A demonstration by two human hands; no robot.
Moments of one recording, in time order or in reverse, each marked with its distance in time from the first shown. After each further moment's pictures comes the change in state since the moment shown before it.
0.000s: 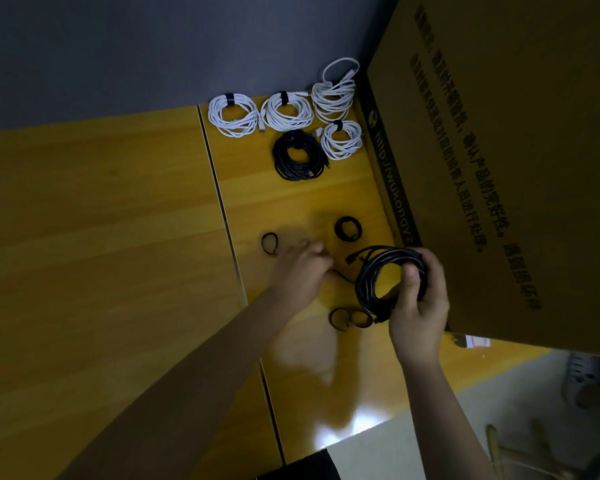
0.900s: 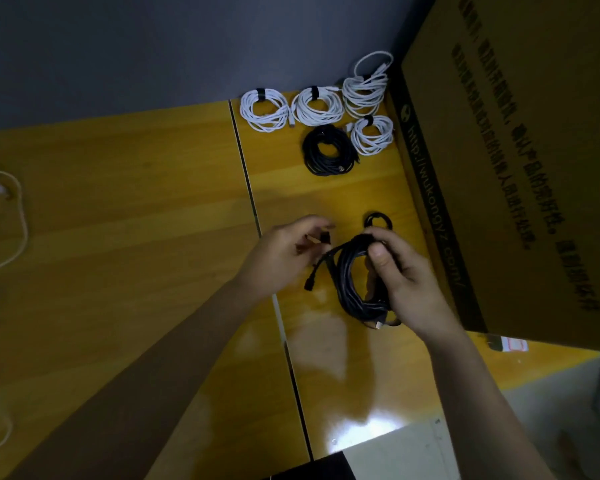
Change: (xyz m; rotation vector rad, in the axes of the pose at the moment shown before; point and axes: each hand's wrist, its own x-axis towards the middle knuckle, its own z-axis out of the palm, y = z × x) left_hand -0.045 -0.045 -0.052 -0.766 0.221 -0.033; right_hand 0.016 -0.048 0.031 0.123 -0.652 0.053
